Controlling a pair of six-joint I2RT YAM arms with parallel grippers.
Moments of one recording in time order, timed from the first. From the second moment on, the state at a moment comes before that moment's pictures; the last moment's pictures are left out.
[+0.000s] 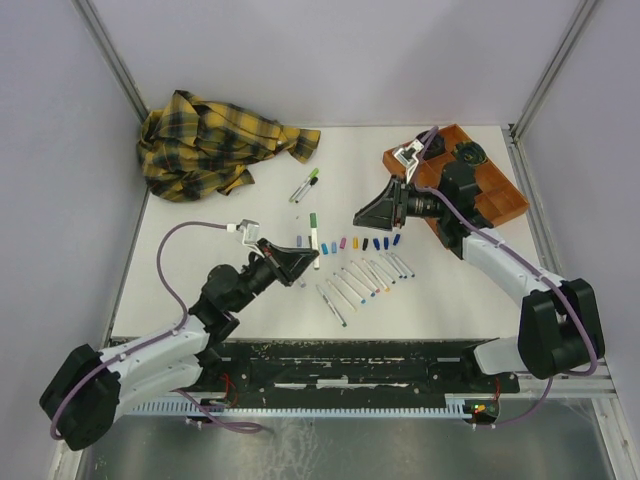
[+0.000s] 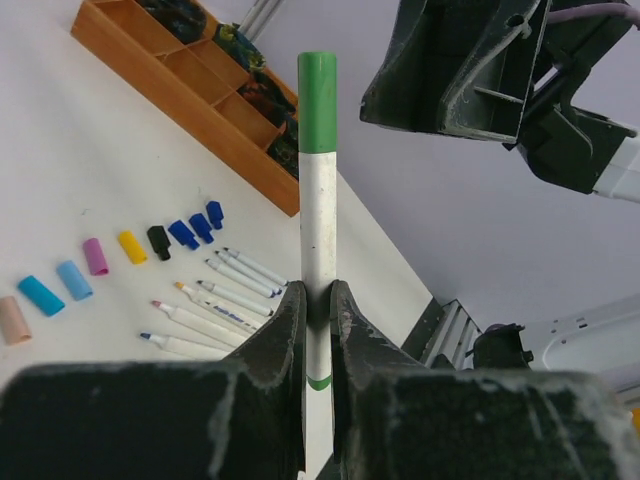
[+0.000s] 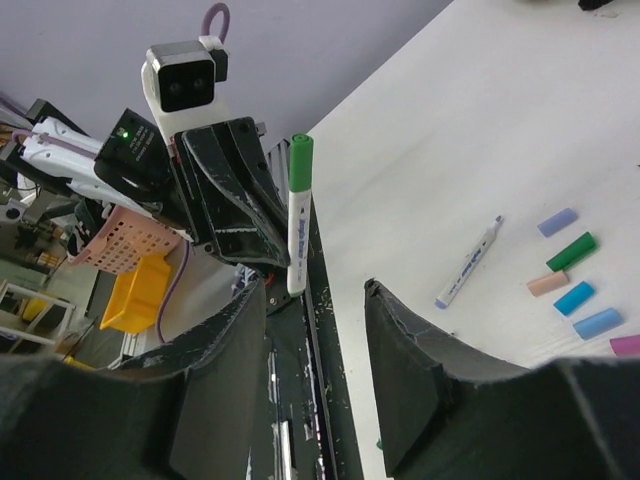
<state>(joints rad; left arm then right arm) -0.69 0.86 0.25 0.73 0.12 -0.71 0.30 1.39 0.90 0.38 -1.12 0.62</state>
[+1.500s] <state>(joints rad) -0.98 1.17 0.26 1.18 -0.22 -0.74 0.54 1.44 0.70 0.90 -0.88 0.97</state>
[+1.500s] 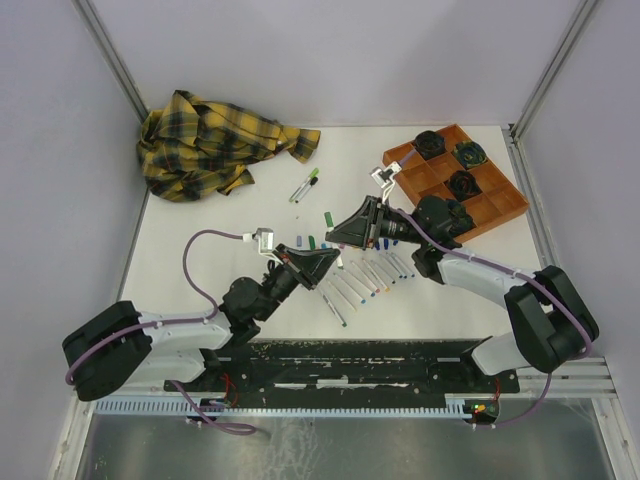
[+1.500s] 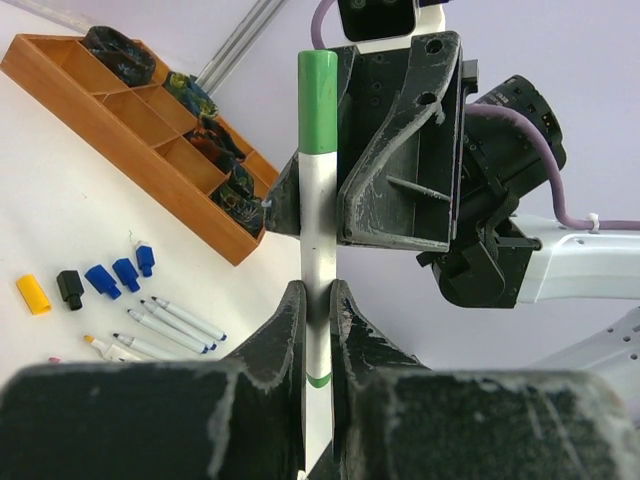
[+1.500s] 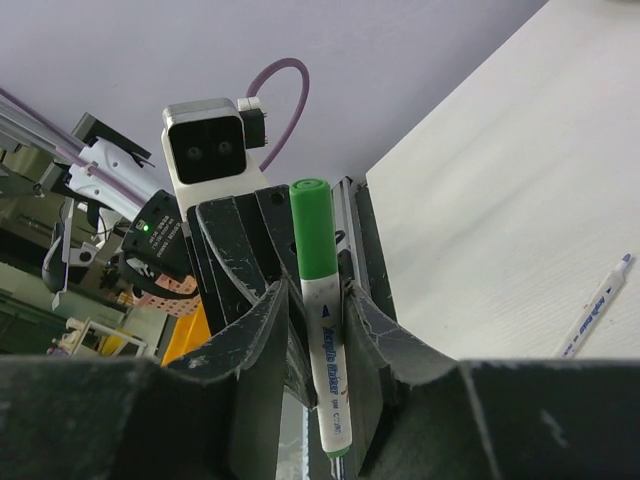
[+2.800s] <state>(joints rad) -0.95 0.83 0.29 0.86 -0.20 -0.74 0.57 1.42 0.73 0.75 -0.95 0.80</state>
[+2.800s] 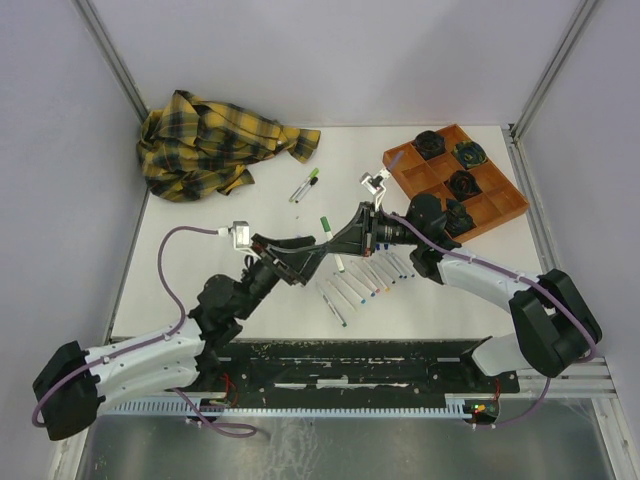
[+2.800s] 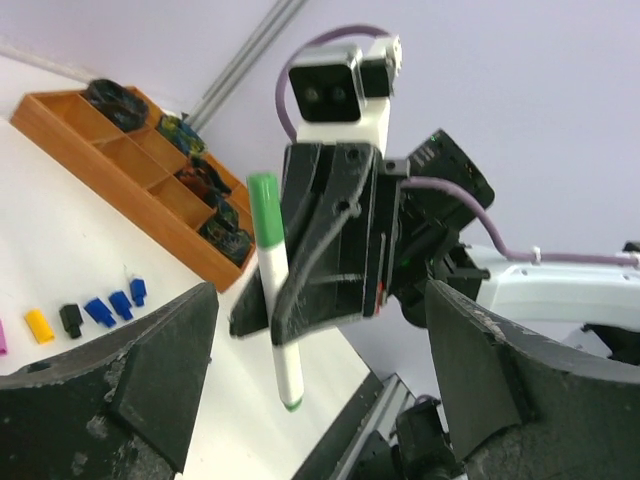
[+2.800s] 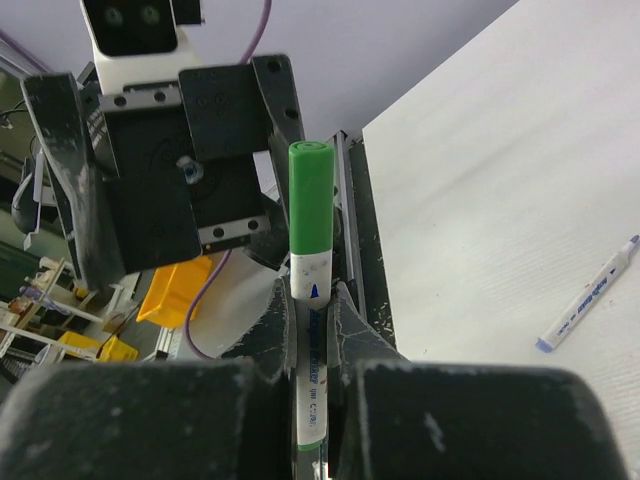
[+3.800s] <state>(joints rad) -0.66 1.08 0.50 0.75 0.22 -0.88 0.57 1.42 0.75 0.72 -0.99 0.80</state>
